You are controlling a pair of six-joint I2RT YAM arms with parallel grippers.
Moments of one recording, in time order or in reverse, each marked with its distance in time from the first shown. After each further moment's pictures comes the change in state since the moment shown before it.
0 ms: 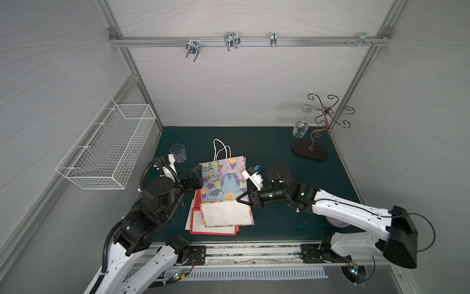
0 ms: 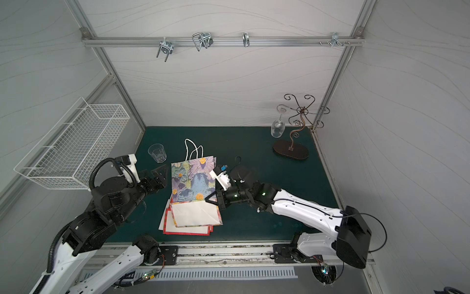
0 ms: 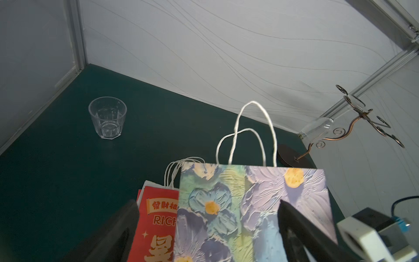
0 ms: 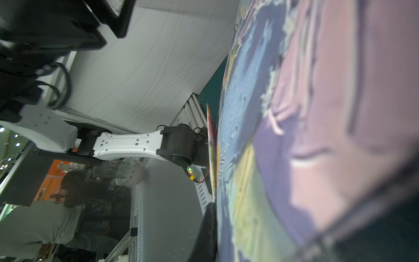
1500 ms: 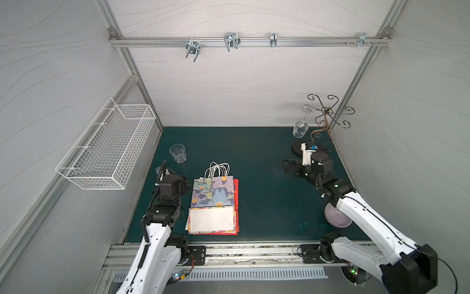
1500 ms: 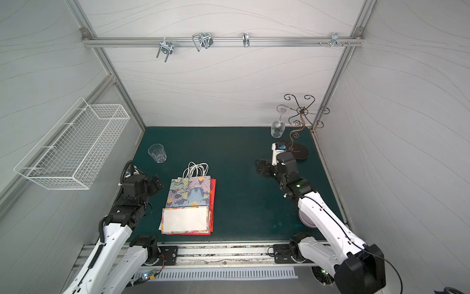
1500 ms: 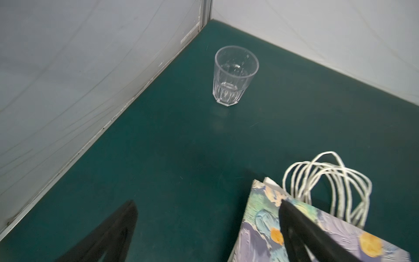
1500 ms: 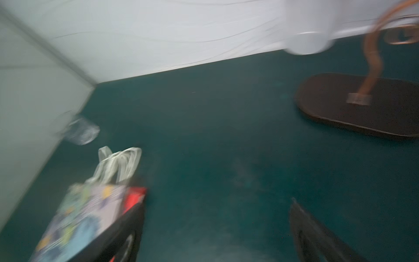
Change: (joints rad) left arm 0.562 0.149 -0.545 0.410 0.035 0.232; right arm -0.761 -0.290 -0.170 -0.185 0.524 -0.343
